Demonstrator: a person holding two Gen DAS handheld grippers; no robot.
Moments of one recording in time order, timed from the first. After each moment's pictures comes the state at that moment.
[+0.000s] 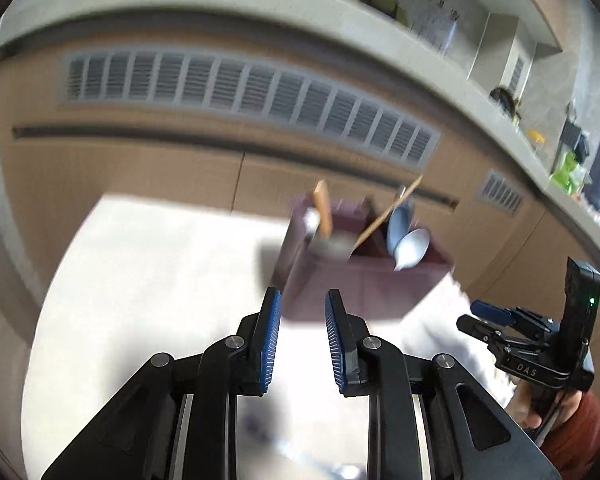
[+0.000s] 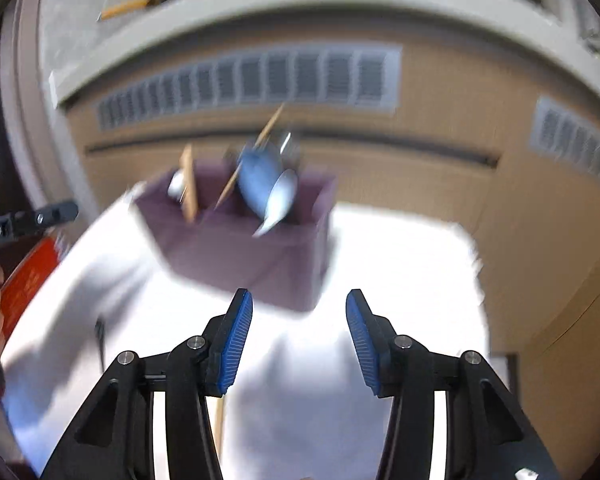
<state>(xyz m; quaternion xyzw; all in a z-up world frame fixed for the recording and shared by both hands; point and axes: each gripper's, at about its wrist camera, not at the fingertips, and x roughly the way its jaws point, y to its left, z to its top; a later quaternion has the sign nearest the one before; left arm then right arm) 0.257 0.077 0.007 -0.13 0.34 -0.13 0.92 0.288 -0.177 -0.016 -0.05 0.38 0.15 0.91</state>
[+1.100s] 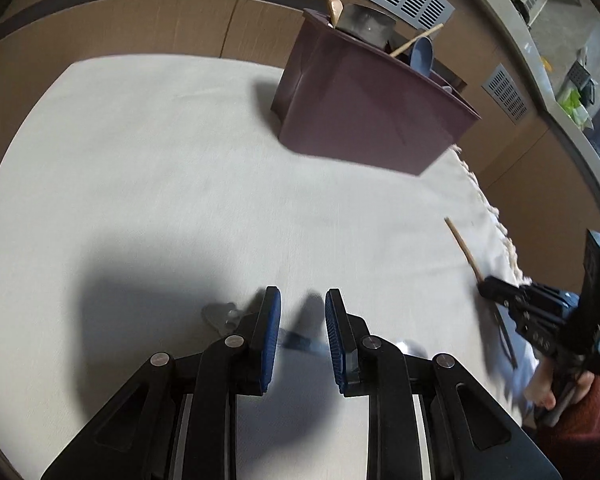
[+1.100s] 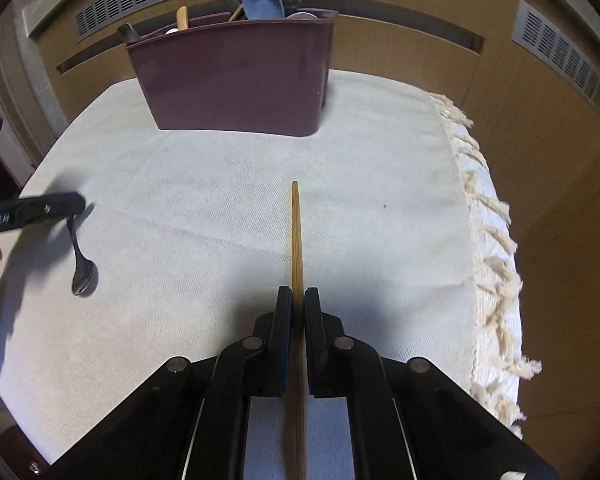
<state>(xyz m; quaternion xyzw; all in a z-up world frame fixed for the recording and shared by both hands) 0.239 0.069 -0.075 -0.11 0.49 -0.19 0.84 0.217 -0.177 -0.074 -0.06 0.50 0.07 0.86</state>
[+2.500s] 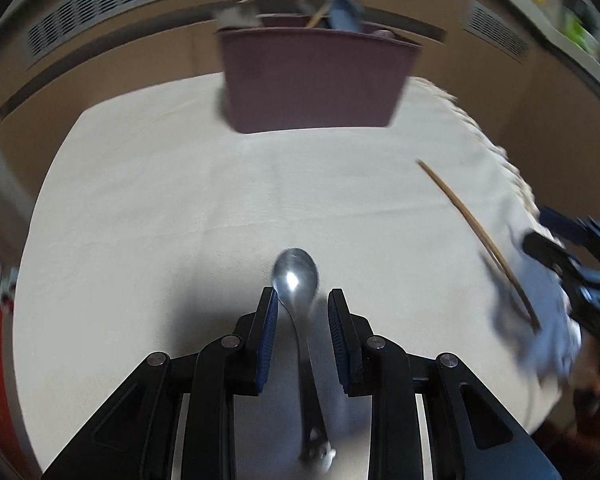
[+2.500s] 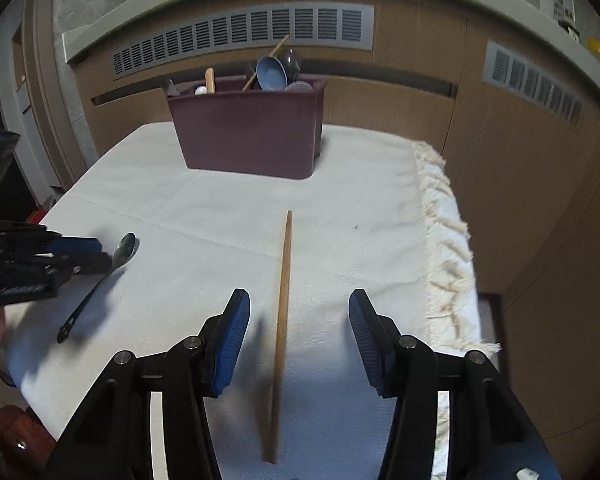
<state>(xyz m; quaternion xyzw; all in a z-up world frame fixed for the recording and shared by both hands) 0.190 -0.014 -0.059 0.01 0.49 -0.11 0.87 0.168 -0.198 -0.036 -0.07 0.40 0.10 0.91</state>
